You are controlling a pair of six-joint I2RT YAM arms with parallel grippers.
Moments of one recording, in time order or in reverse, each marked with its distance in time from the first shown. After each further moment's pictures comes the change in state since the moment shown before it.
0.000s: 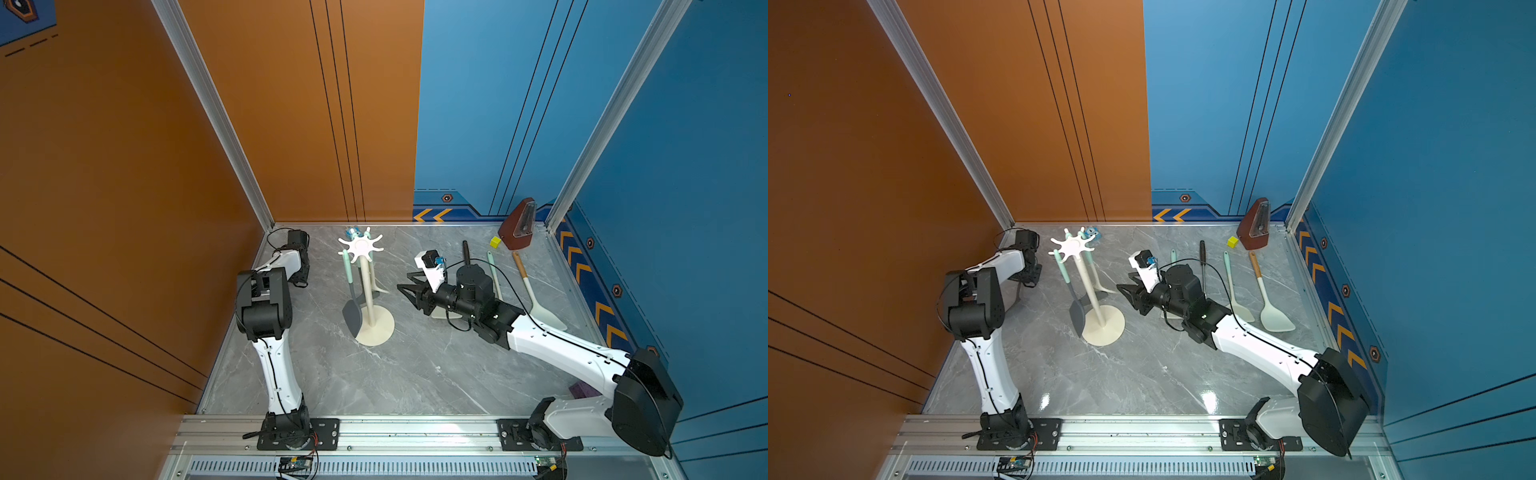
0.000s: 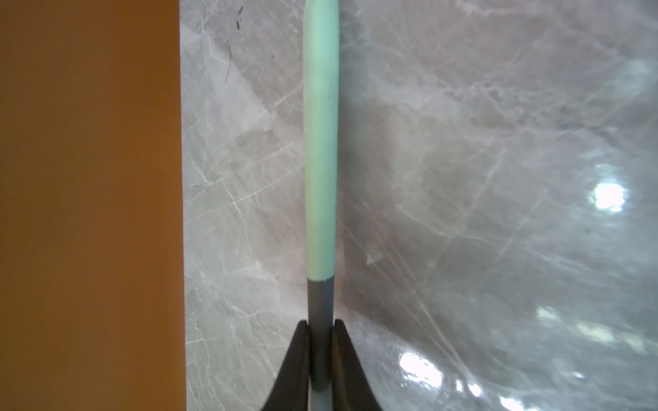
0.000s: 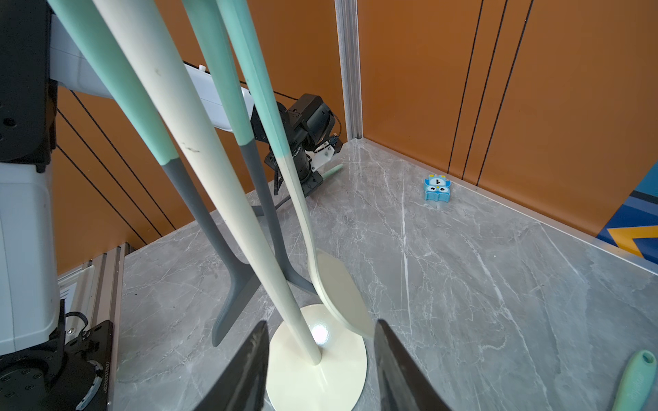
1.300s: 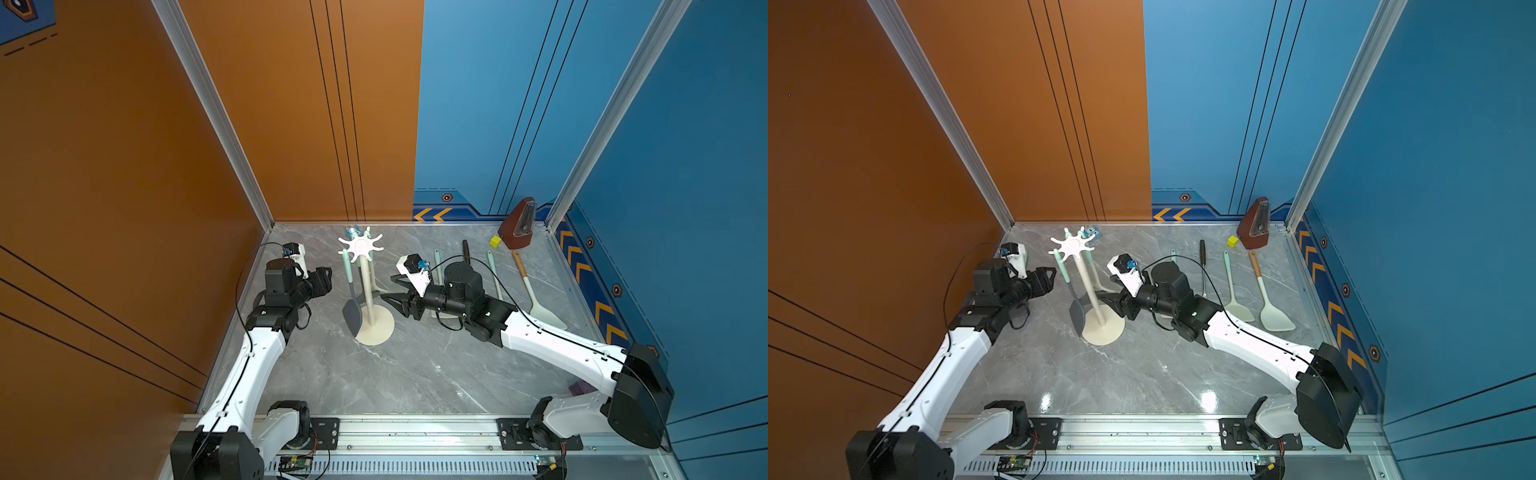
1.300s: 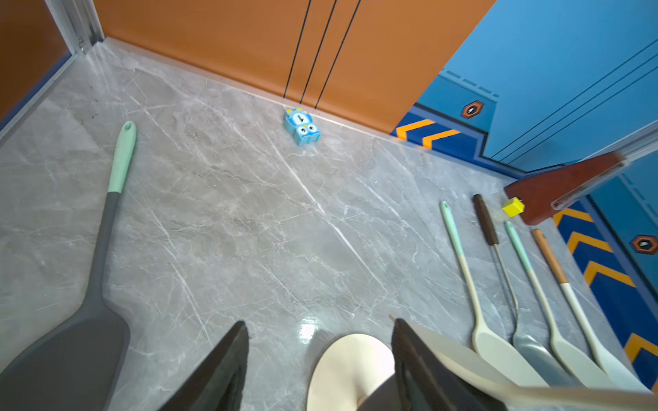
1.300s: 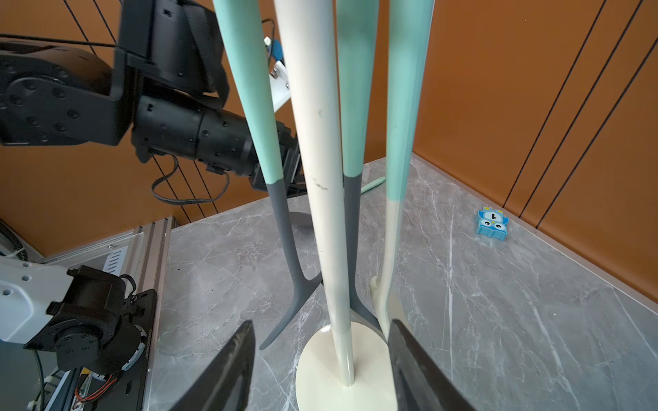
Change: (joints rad) left arm -0.137 -1.149 -0.737 0.283 0.654 -0.557; right arm 0.084 0.065 0.134 -0.069 -0.083 -0.105
